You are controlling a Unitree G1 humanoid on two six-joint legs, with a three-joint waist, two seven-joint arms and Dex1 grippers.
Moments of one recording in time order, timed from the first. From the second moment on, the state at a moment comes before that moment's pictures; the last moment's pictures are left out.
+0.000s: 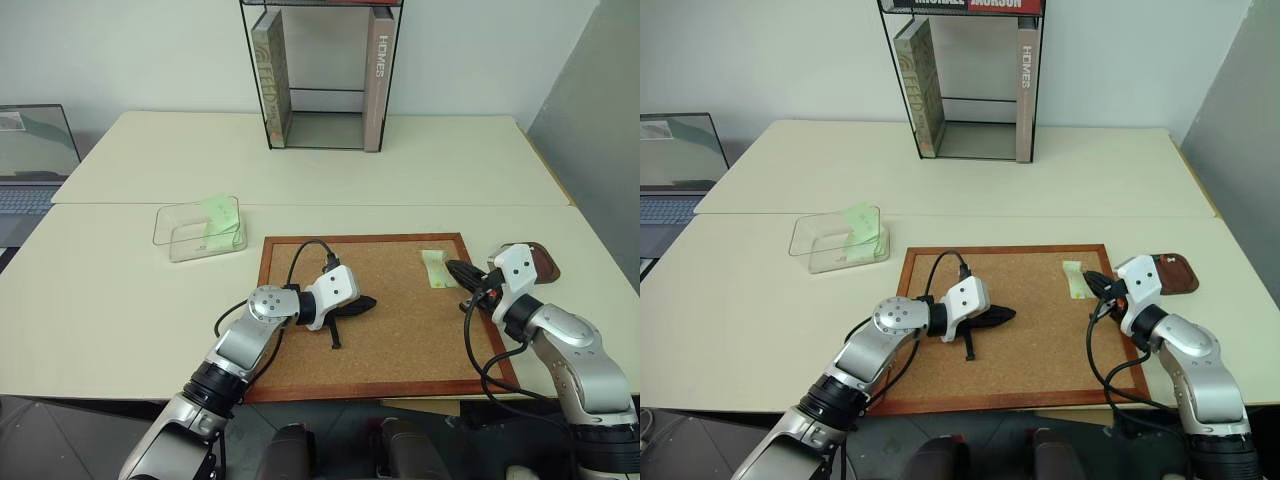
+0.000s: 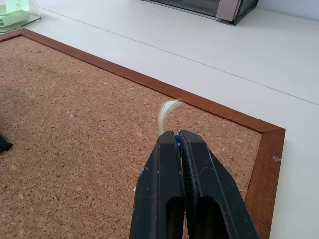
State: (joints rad) left arm -0.43 0.36 -0.39 0.11 -0.04 0.18 -0.92; right arm -0.09 -0.49 -0.12 -0.24 0.28 0.36 0.59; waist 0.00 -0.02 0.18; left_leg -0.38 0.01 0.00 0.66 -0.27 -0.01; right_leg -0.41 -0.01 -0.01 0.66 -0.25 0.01
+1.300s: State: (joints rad) left arm -0.43 0.36 -0.39 0.11 -0.03 0.18 -0.92; right arm -0.33 -0.51 -0.34 0.27 0.22 0.40 0.26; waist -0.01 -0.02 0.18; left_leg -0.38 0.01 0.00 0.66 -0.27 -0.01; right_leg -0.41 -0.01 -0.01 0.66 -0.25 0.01
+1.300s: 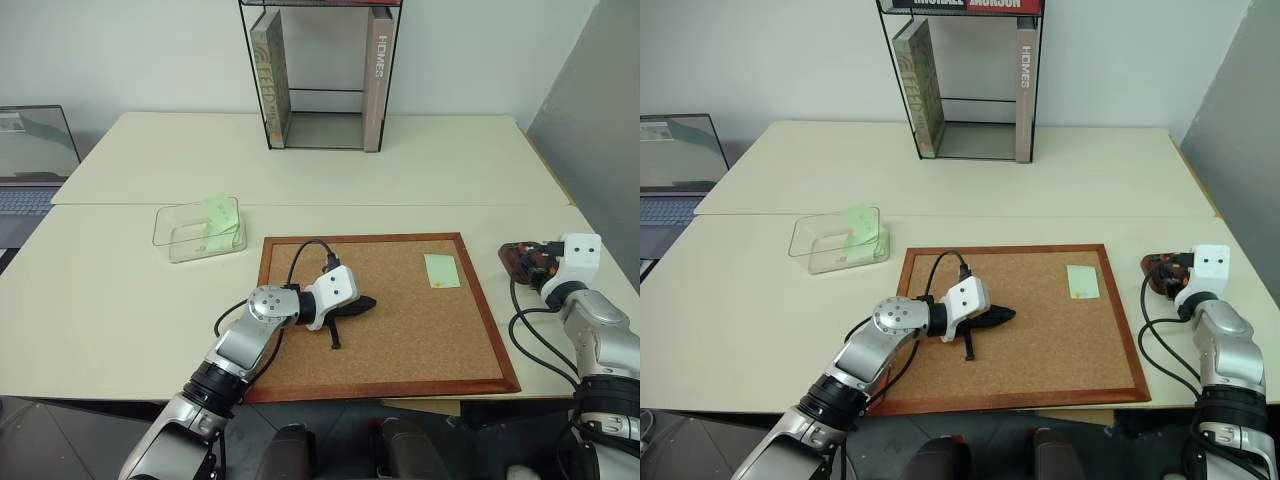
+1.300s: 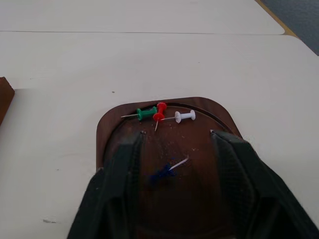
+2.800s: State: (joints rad) left arm -0.43 0.36 -0.39 0.11 -0.03 0.17 -0.92; right arm -0.10 -0.52 -0.03 -0.09 0.23 0.32 0.59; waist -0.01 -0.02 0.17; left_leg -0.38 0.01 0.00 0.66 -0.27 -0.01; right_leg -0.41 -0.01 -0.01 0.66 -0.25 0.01
